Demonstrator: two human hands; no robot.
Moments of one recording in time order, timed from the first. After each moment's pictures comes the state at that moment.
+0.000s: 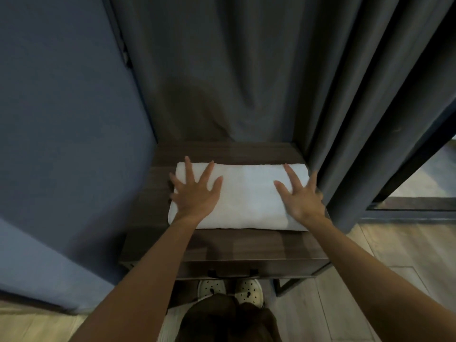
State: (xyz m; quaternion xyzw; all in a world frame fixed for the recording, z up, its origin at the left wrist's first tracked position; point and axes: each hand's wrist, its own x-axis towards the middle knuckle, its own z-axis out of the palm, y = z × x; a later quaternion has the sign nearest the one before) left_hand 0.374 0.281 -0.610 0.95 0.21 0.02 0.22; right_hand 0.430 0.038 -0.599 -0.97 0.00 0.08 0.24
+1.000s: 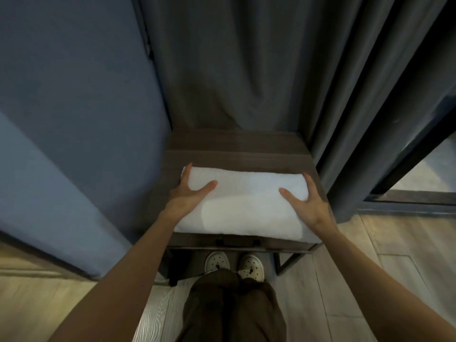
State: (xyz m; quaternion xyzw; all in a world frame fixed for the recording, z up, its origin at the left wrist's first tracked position) left_hand 0.283 0.304 -0.595 0.84 0.27 -0.04 0.48; right_hand 0.354 0.008 -0.599 -0.90 0.05 0.10 0.42
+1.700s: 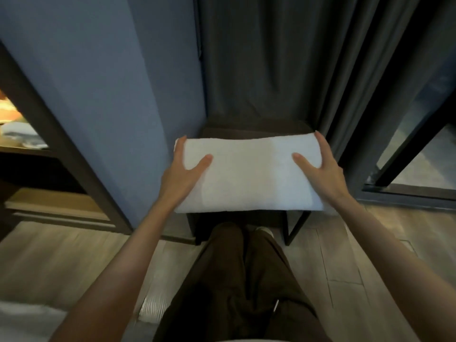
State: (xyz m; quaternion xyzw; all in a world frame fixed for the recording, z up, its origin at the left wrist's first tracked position) left_hand 0.043 0.281 -0.512 0.85 0.23 0.20 0.44; right_hand 0.159 -0.009 -0.495 -0.87 -0.13 -0.03 0.47
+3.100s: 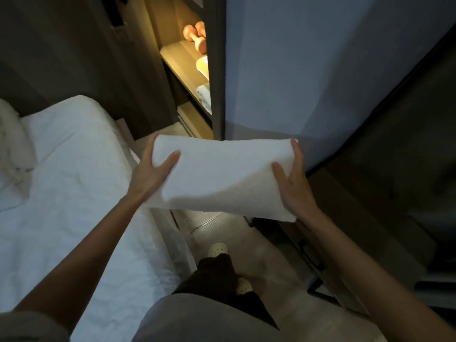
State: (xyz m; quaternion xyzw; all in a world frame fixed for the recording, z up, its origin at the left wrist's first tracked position) left_hand -0.143 0.394 -0.304 0.66 0.60 0.27 0.37; right_hand 0.154 0.271 -0.288 -0.70 -0.47 0.33 0.42
